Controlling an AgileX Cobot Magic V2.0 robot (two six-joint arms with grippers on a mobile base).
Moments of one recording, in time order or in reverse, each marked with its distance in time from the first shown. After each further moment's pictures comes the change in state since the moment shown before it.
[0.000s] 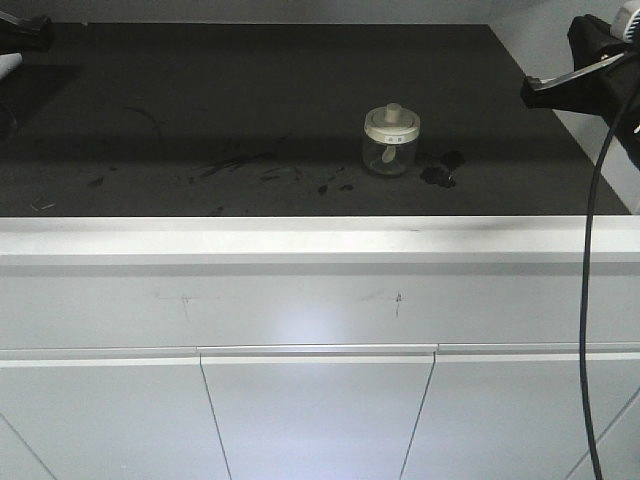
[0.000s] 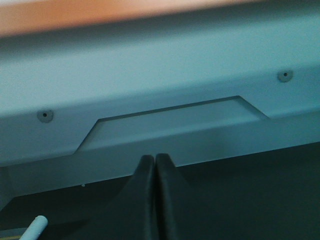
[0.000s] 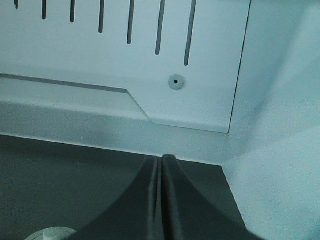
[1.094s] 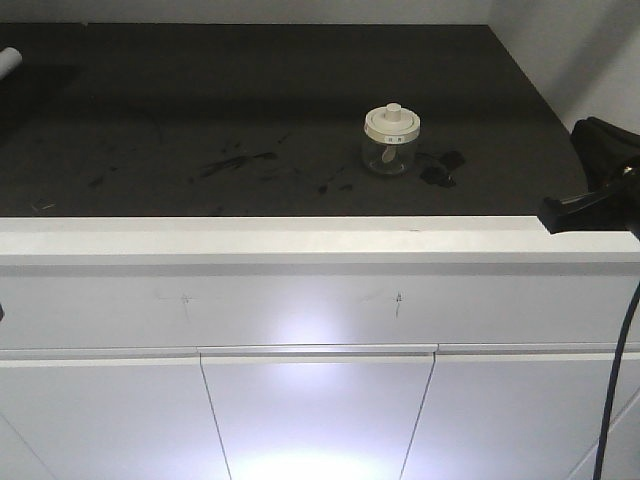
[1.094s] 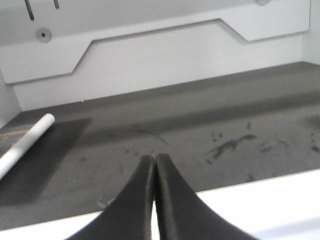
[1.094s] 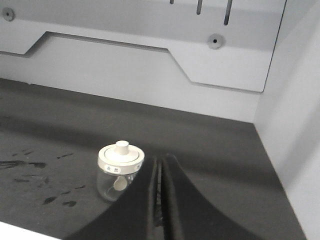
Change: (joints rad) left arm 0.000 -0.626 0.736 0.002 0.076 -0.003; right arm 0.000 -0.359 0.383 -0.246 0.084 0.227
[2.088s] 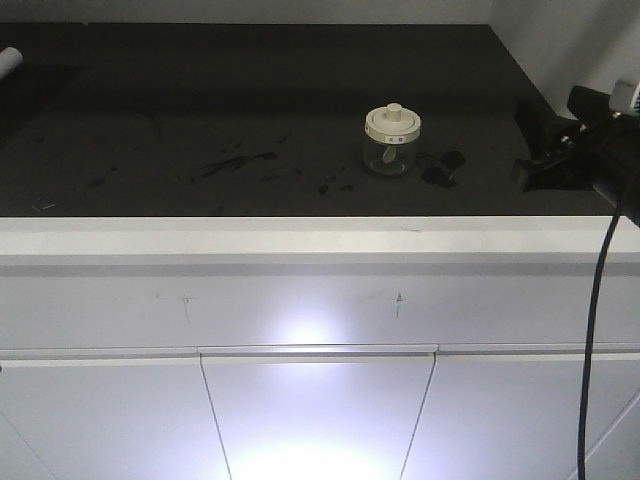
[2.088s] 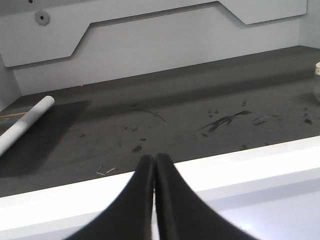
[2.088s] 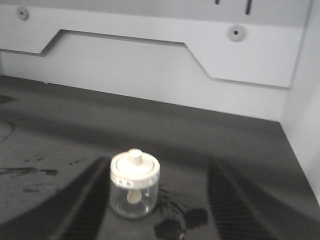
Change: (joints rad) left arm 0.000 -0.104 0.114 0.000 0.022 0.000; right arm 0.000 0.189 -0.185 -0.139 -0.008 0.145
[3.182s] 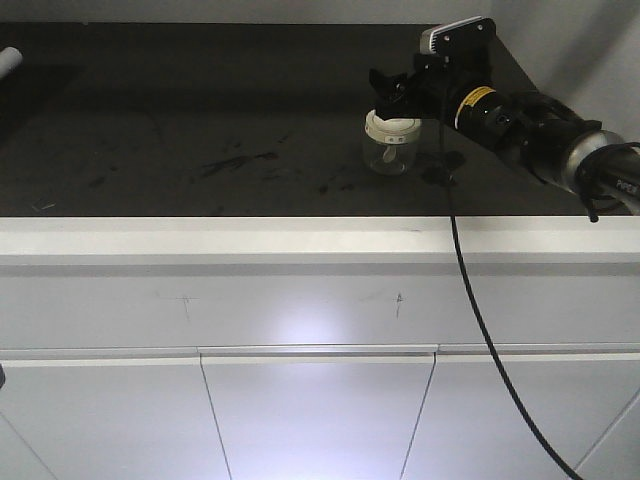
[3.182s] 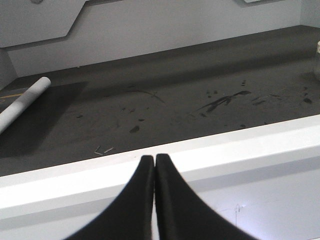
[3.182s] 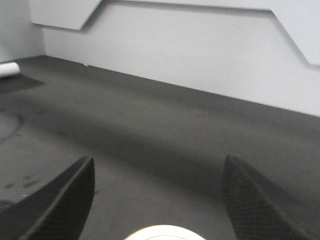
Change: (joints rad) left arm 0.000 0.000 0.000 0.000 0.068 0.000; right arm 0.119 0.871 -0.956 -0.322 0.076 0.336
